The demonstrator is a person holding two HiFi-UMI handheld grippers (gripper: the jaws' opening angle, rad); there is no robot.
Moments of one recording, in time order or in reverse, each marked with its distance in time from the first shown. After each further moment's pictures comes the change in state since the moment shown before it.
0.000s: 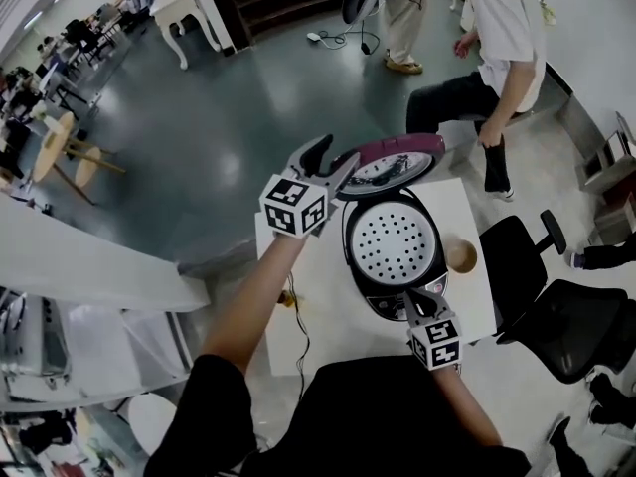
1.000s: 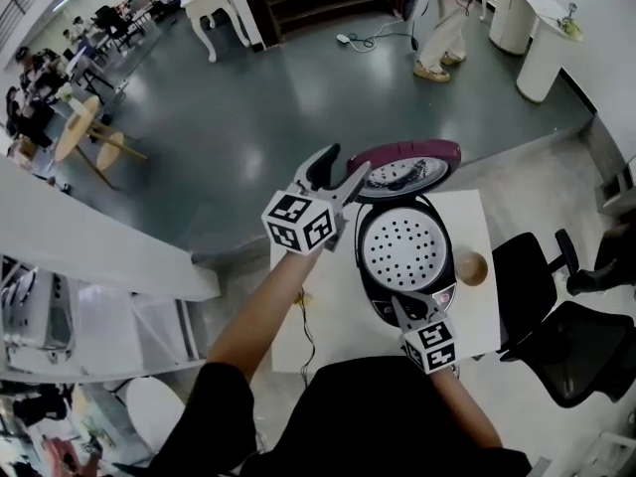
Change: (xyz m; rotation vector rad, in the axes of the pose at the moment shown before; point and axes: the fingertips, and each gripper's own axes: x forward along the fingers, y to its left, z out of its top) left arm -0.030 -0.011 0.017 -0.103 -0.095 0.080; right arm 0.019 0.035 0.023 -0.086 -0.051 0.201
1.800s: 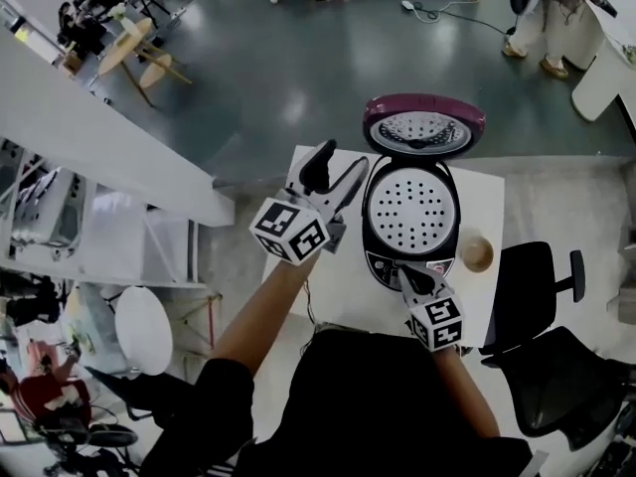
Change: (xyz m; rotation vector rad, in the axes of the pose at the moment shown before) left arm -0.102 -0.066 -0.020 -0.056 -0.113 0.257; right arm -0.039 -0.010 -0.029 -0.054 0.044 0.215
